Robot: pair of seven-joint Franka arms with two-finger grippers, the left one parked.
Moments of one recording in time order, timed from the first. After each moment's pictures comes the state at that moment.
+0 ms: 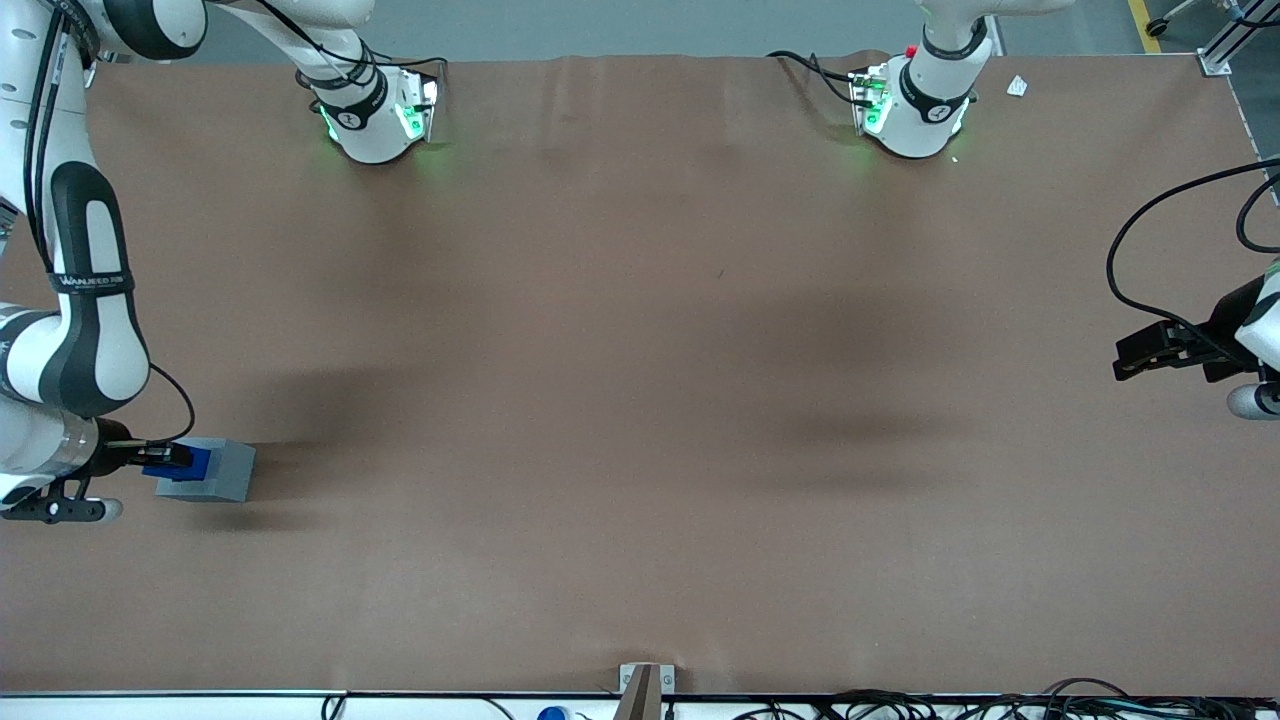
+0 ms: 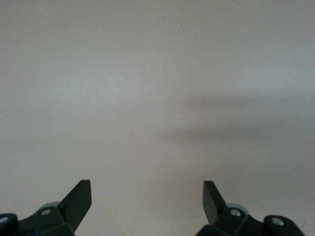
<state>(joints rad) -0.19 0.65 -0.06 -1.47 0.00 2.06 -0.21</state>
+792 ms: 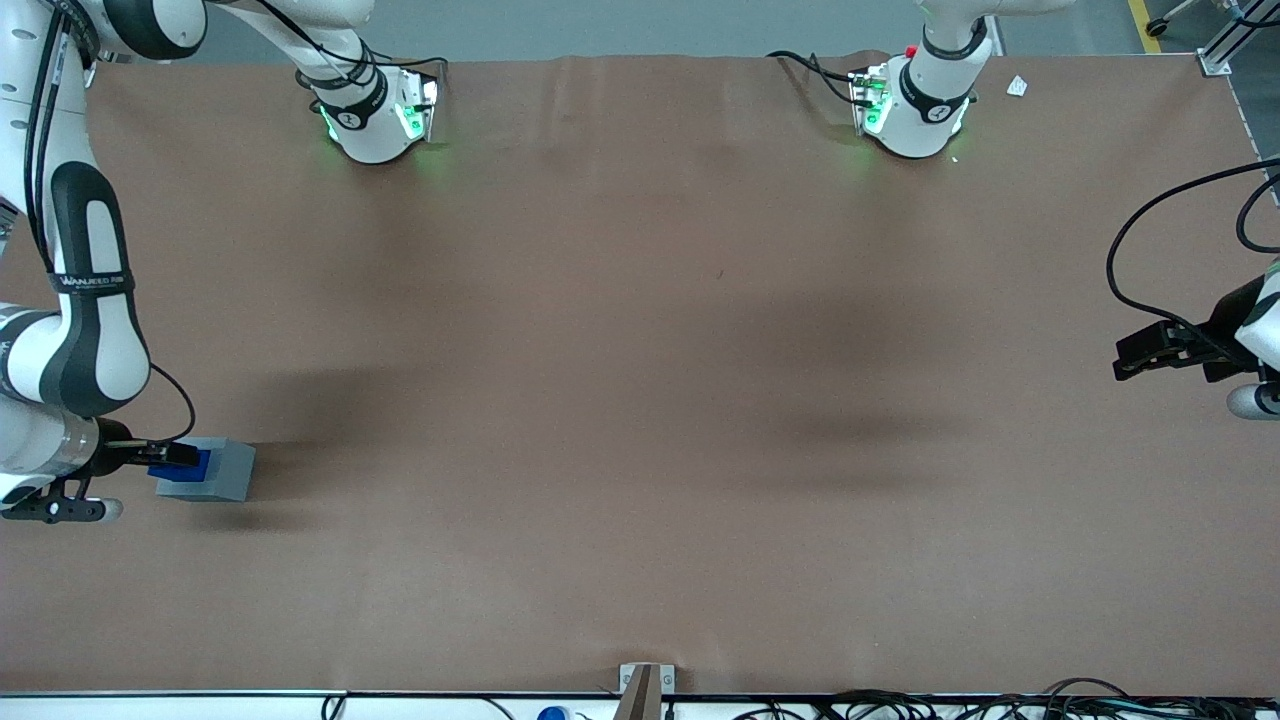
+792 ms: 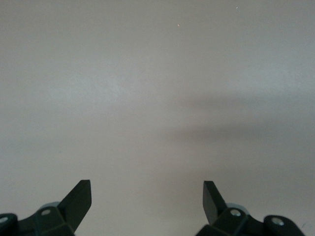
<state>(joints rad) -0.19 0.65 -0.06 -1.47 0.00 2.06 -0.20</state>
